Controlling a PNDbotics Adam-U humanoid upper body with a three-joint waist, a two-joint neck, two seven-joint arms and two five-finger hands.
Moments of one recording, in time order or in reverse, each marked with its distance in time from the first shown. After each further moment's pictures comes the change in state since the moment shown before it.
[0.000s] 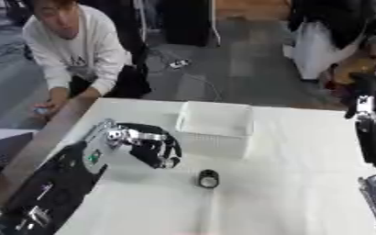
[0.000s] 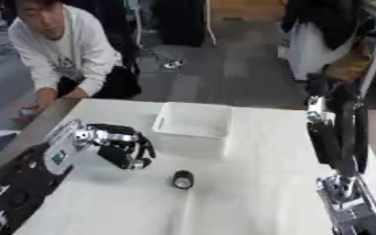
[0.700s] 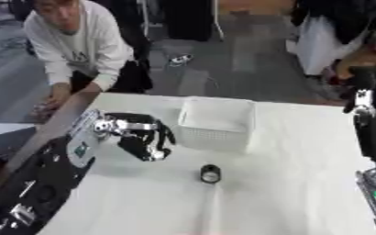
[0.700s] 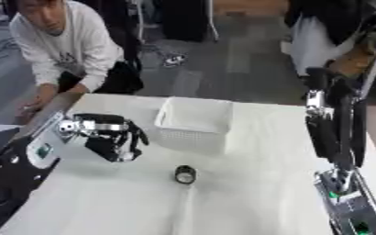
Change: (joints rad) left arm 0.036 0.072 0.013 -0.118 0.070 0.010 -0.009; right arm 0.015 -0.016 -0.011 0.000 0.000 0.003 -0.010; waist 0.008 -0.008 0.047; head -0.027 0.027
